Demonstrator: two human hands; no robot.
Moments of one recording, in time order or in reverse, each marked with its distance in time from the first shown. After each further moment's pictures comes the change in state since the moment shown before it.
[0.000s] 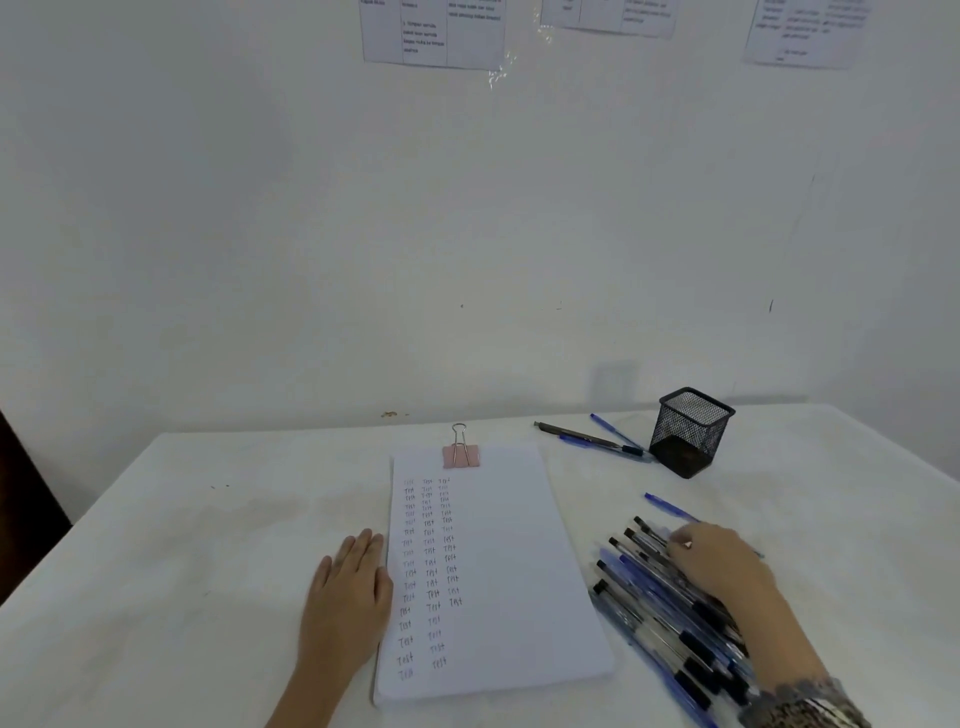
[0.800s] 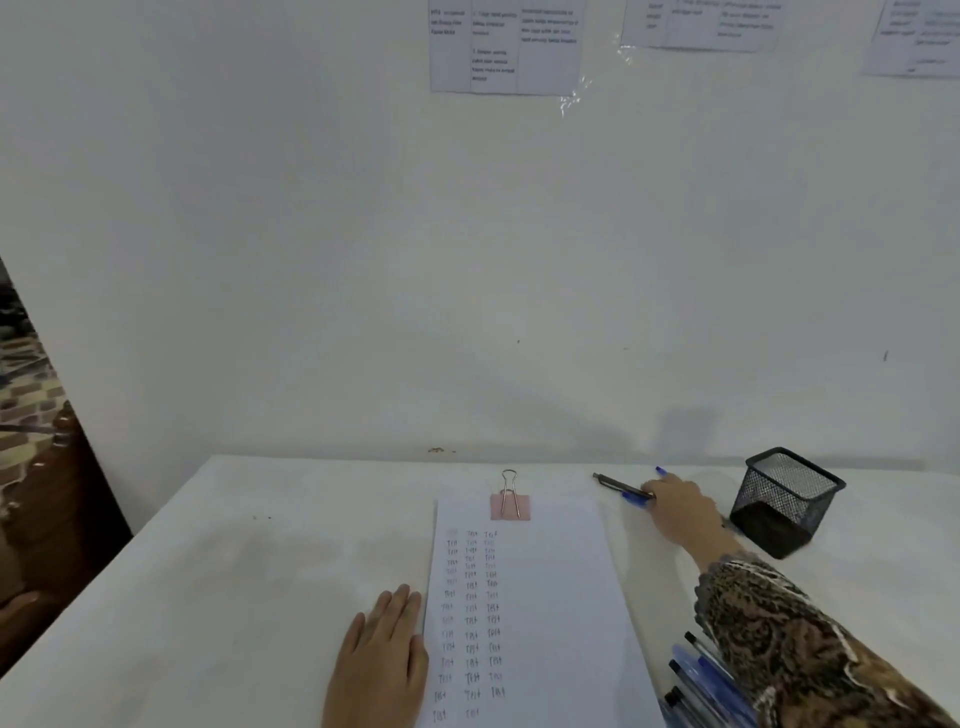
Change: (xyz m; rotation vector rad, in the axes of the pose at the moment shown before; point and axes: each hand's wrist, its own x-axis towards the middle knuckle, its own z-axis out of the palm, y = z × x) left_hand 0.006 -0.014 0.016 0.059 0.016 0.065; right_hand 0.166 -0.091 0.011 -0.242 0.188 -0.312
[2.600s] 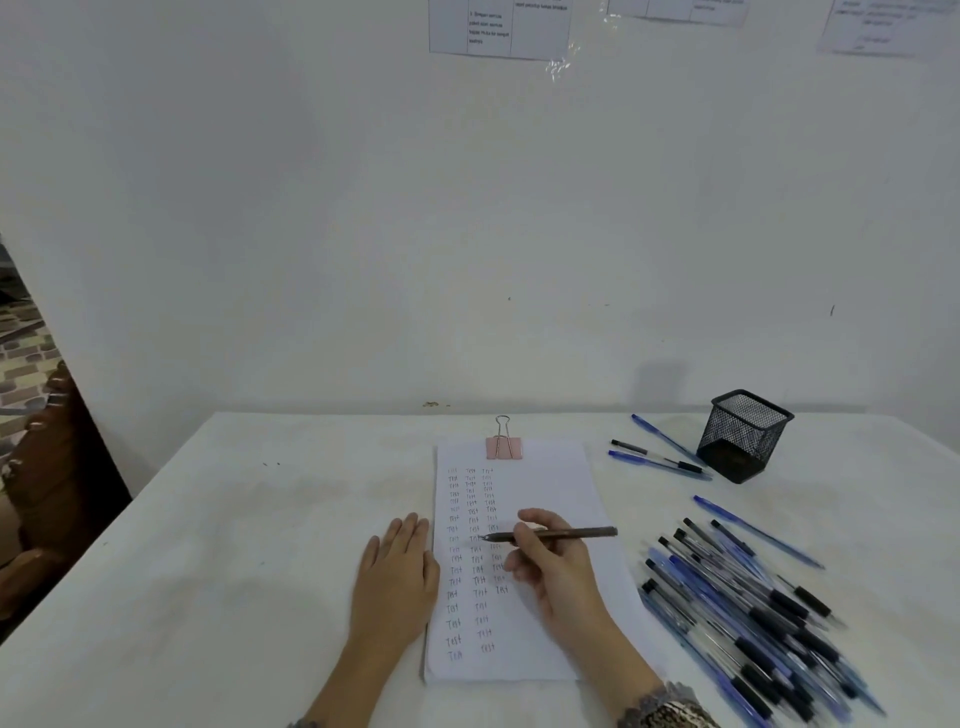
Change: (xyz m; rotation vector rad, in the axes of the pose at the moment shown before) left_hand -0.005 0.014 -0.018 -0.030 -0.071 -0.071; right_hand -0.203 -0.150 0.011 1.973 -0.123 0.108
